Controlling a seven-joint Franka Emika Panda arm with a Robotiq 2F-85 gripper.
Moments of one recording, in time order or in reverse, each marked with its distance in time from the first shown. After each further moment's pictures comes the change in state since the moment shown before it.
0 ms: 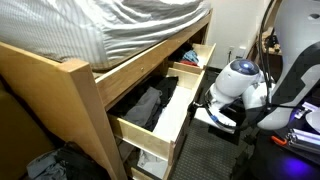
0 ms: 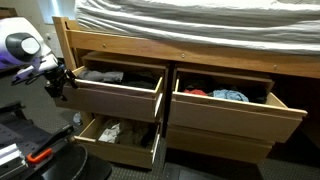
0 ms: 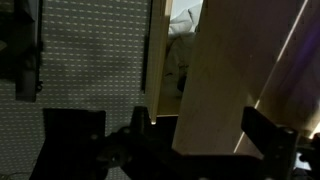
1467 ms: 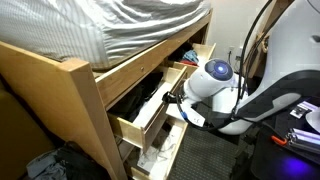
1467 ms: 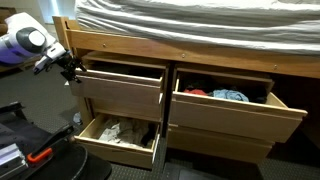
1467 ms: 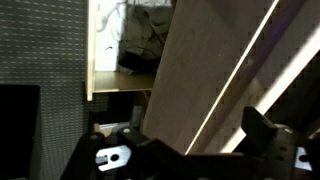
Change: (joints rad) arm 0.302 0.191 -0.254 0.277 0.240 -0.110 -0.127
